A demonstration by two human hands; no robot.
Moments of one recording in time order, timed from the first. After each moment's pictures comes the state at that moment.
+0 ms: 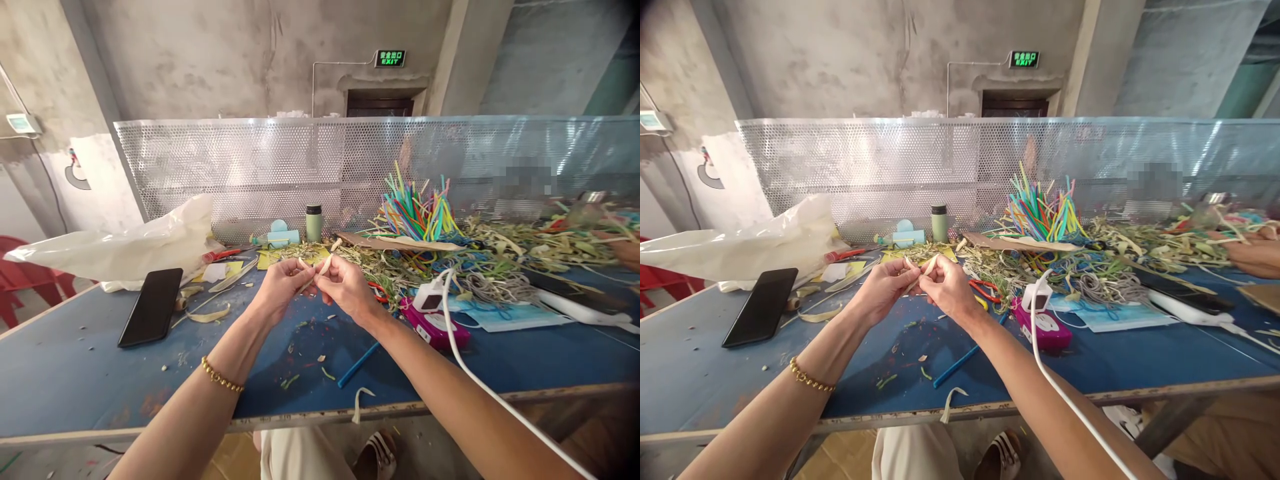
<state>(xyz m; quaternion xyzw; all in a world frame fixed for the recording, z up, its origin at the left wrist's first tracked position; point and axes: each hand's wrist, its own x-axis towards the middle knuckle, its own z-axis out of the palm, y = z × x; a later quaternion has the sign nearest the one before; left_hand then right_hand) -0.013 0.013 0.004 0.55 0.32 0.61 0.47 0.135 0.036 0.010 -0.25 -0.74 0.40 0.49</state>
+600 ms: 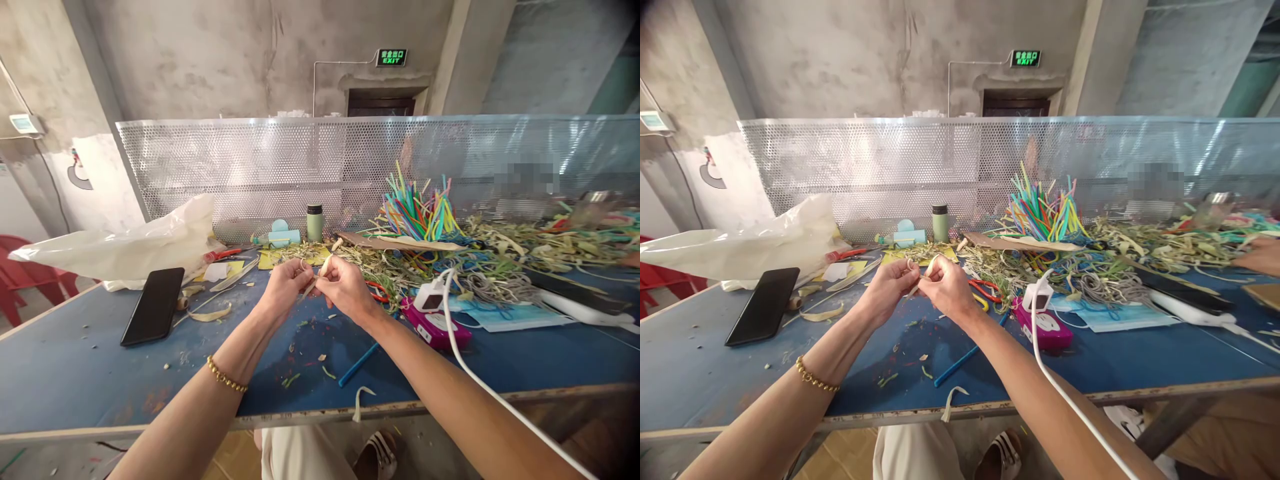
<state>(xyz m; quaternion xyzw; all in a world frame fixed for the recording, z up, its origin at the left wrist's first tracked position) -0.004 0.008 0.005 0.55 0.33 0.63 0.44 0.130 0.039 0.005 -0.30 -0.74 0.34 0.50</state>
